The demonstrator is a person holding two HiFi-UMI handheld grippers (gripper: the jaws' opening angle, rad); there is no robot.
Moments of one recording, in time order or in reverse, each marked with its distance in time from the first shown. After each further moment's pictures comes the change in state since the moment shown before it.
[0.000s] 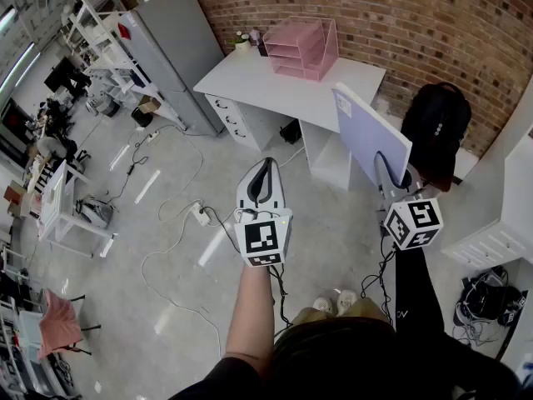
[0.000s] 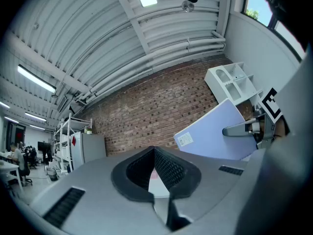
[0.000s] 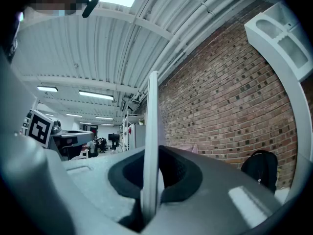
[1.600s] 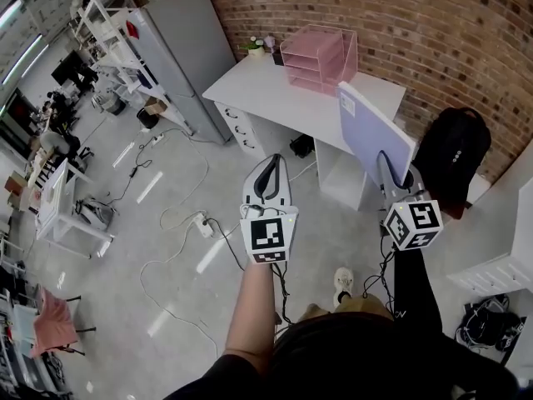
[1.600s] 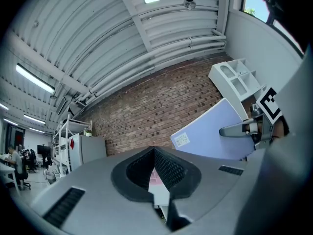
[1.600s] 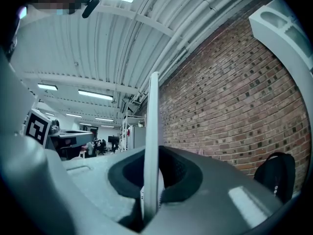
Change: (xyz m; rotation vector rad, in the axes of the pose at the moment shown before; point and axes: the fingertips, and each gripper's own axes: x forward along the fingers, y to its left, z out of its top) left arm 0.097 0.063 -0.027 0.023 -0.032 0.016; right arm 0.129 -0.007 -0.017 -0.017 -0.040 0.021
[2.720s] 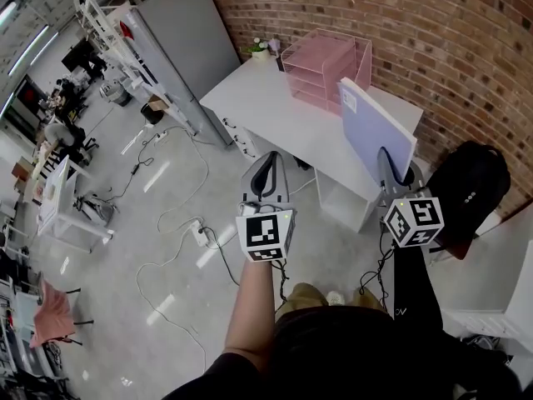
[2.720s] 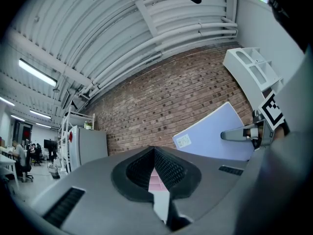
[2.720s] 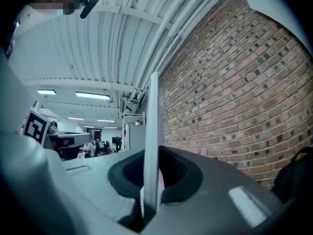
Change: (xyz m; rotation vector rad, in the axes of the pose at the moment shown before) left arm 0.192 0.008 -0.037 -0.039 0.041 0.085; right arm 0.170 -0.129 -0.028 0.048 0.017 0.063
